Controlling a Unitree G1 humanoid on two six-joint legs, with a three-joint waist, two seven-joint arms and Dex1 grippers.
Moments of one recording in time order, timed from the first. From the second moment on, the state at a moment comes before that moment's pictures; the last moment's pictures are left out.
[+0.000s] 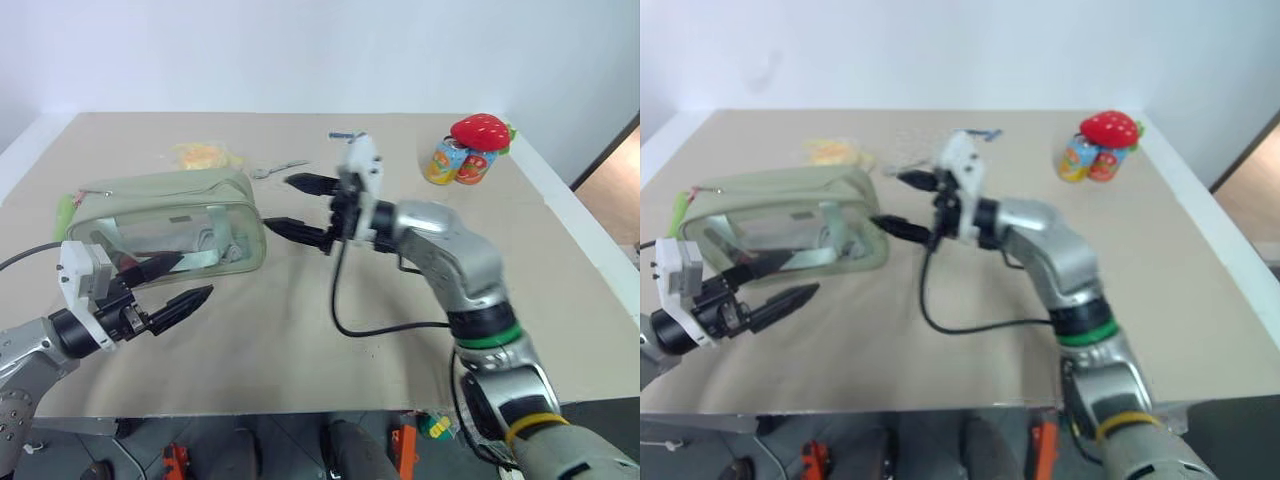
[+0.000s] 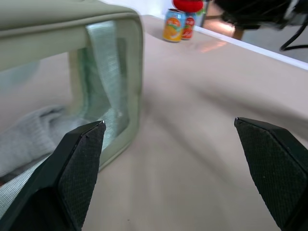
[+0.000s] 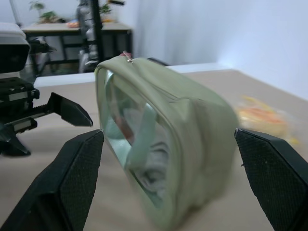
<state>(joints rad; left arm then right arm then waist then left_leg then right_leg) 0.12 0.69 0.46 -0.48 -0.87 0.52 -0.79 -0.90 -0.25 0.24 0.09 0.42 0.50 0.81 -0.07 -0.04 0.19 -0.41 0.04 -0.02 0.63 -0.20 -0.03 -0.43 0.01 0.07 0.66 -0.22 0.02</state>
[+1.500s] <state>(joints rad) 0.10 0.57 0.36 -0.56 -0.84 0.47 -0.66 -0.69 -0.67 0.01 0.05 0.37 0.35 1.14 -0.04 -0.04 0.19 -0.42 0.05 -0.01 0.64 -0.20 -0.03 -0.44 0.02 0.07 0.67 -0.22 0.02</state>
